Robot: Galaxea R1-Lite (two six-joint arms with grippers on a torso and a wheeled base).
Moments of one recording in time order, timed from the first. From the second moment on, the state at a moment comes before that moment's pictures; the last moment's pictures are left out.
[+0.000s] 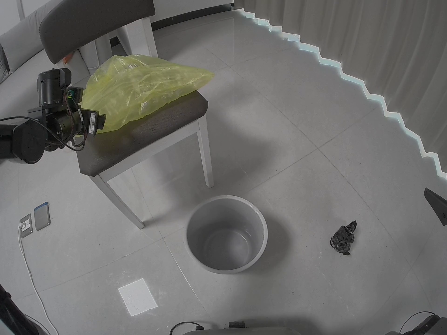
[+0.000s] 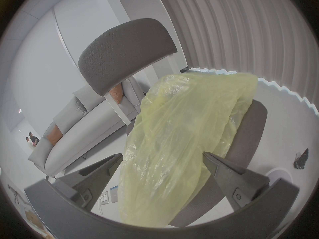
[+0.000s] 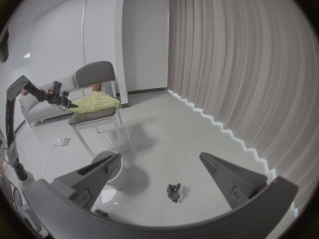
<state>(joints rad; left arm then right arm) -0.07 1.78 -1.30 -0.24 0.31 0.27 0.04 0.78 -0.51 -0.16 0.10 -0.10</state>
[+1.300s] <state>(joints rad) 0.02 1.62 -1.21 -0.09 0.22 0.34 0.04 0.78 -0.50 -0.15 0.11 -0.10</state>
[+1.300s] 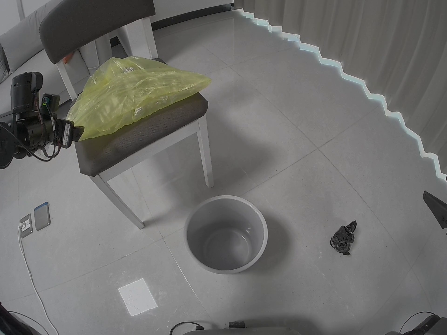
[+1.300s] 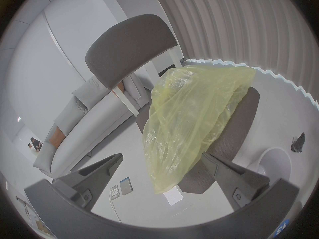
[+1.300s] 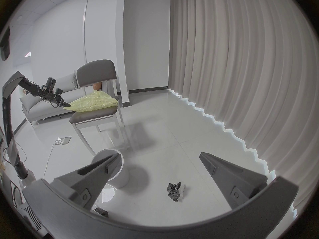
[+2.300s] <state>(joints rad) 0.05 1.68 -1.25 -0.07 0.22 0.35 0.04 0.77 -0.49 -0.15 0.10 -0.11</state>
